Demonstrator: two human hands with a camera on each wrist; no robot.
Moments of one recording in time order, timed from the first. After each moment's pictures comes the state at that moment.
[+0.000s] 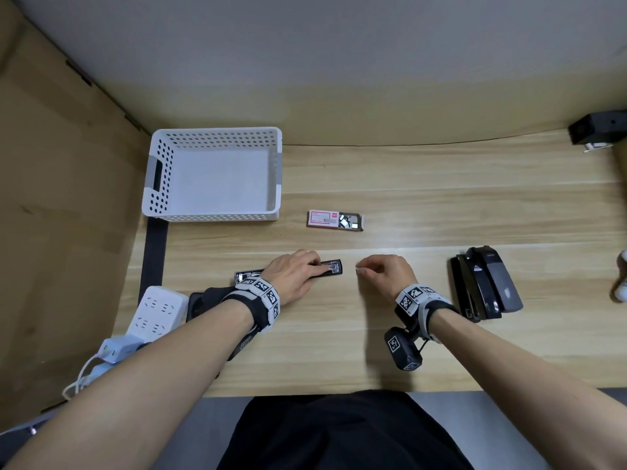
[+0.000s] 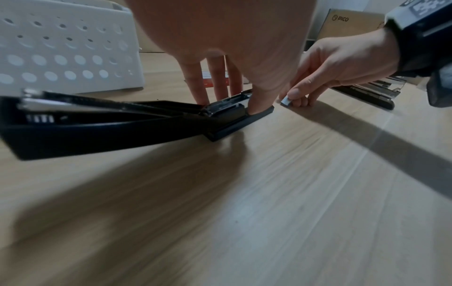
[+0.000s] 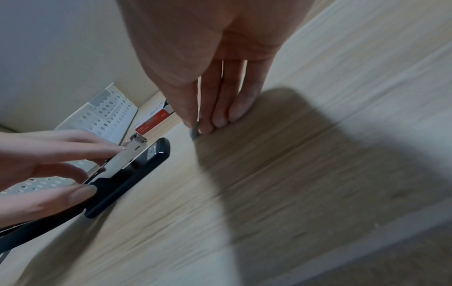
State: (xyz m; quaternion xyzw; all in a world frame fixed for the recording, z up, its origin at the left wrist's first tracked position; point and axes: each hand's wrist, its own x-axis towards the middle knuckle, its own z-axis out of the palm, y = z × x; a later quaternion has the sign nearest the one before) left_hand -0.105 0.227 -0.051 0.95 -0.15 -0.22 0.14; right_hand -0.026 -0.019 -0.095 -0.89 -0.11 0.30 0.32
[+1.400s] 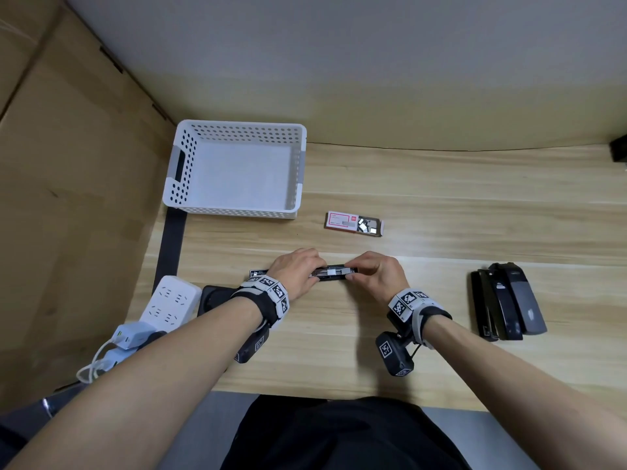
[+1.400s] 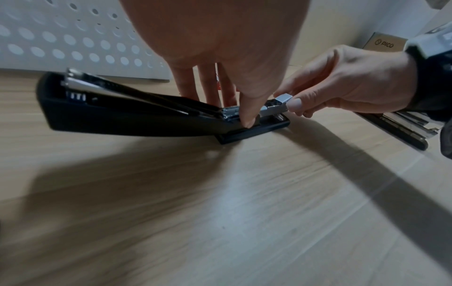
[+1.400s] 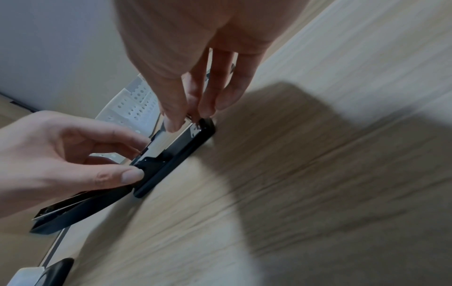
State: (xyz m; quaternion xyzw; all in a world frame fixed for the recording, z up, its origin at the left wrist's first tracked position) left_hand -0.104 0.239 -0.053 0.95 -0.02 -0.25 0.20; right_hand -0.033 0.026 -0.091 -0.83 -0.18 0.29 0.44
